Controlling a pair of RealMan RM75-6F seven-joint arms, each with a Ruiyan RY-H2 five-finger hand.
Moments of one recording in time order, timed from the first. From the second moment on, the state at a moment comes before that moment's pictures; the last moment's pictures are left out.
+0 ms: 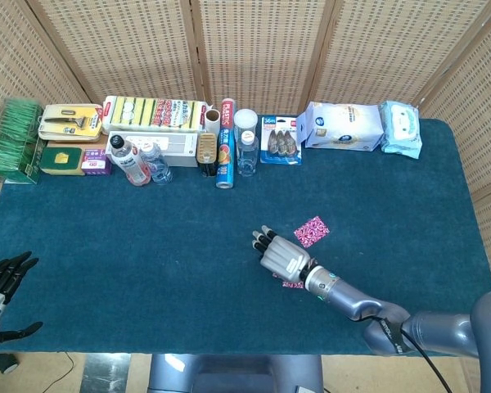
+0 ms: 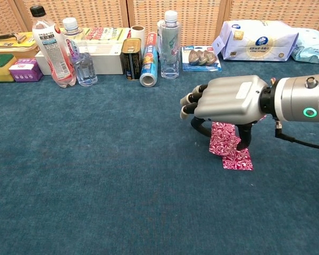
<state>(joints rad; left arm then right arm) -0.04 -0.96 0.13 -1.62 1.71 1.50 -0.25 1.00 -1.41 -0.04 -1.58 -1.27 0.72 -0.73</state>
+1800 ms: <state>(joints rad) -0.04 -0.96 0.13 -1.63 1.71 1.50 -0.24 0.96 -1.40 -0.09 -1.58 -1.25 0.71 -0.76</state>
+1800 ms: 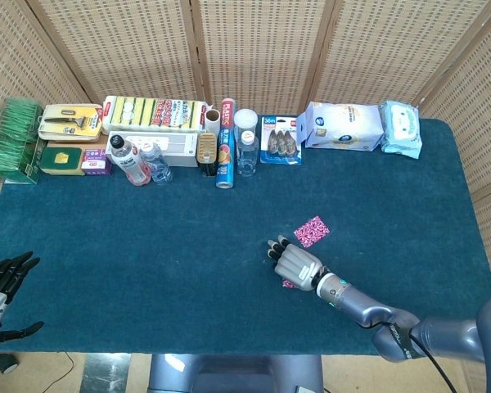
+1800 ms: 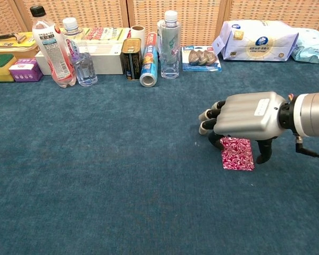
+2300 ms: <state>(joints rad) -0.04 -0.96 0.13 -1.63 1.71 1.50 -0.24 0.96 -1.35 -0.04 -1.63 -1.27 0.76 -0.72</state>
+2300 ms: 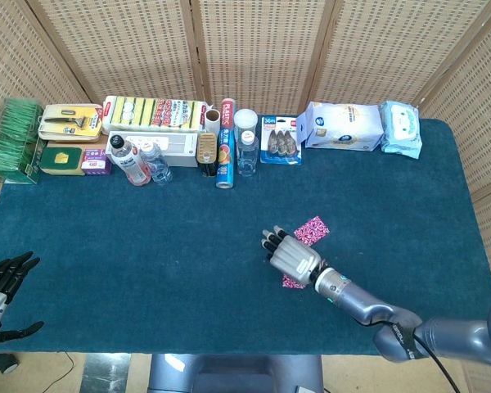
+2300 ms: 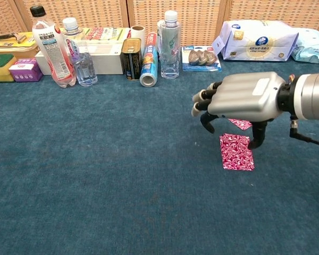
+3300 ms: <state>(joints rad) -0.05 -0.97 0.12 -1.66 1.68 1.48 -0.19 0.93 -1.42 0.02 -1.30 -1.24 0.74 -0.51</state>
